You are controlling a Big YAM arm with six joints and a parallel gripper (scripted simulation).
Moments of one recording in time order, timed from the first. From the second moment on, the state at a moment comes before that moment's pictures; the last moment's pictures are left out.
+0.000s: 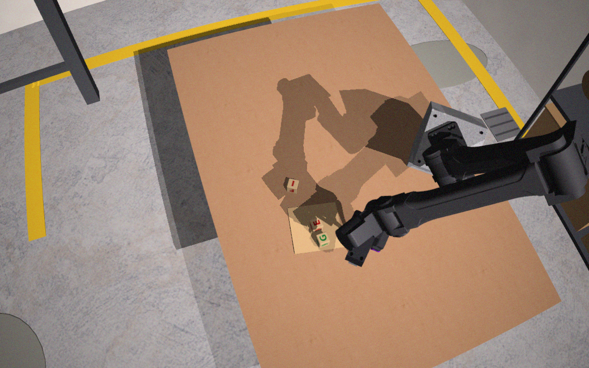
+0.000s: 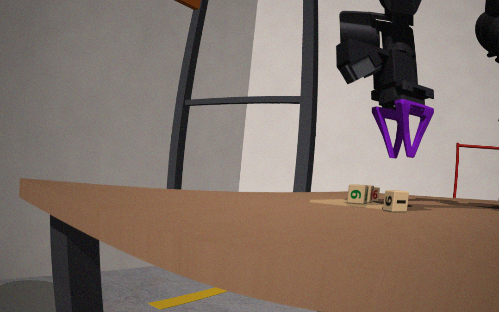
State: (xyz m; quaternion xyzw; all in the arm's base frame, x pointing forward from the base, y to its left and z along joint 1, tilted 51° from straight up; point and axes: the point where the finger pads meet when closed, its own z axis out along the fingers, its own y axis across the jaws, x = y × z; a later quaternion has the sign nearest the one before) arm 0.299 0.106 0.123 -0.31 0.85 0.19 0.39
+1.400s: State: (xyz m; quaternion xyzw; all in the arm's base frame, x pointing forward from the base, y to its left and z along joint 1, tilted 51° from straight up) arm 0.321 0.127 0.100 -0.30 0.85 0.19 0.39
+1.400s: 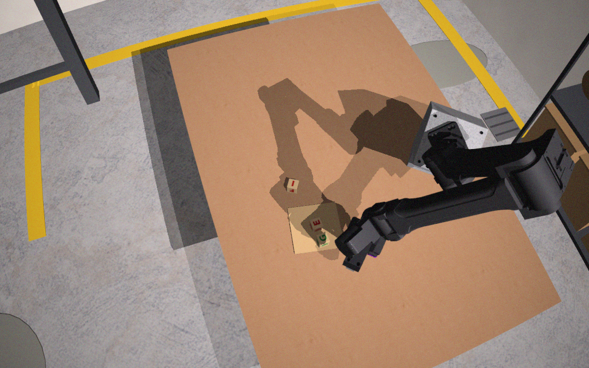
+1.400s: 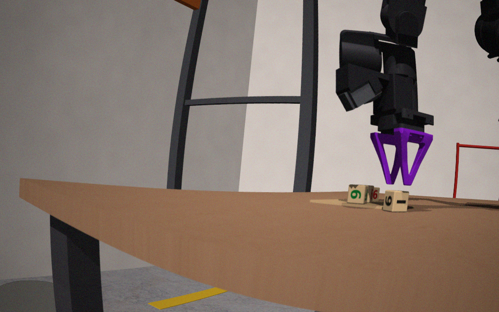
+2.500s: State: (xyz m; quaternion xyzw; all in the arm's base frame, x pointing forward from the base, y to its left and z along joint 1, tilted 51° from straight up) arm 0.324 0.131 0.095 -0.31 0.85 0.19 0.39
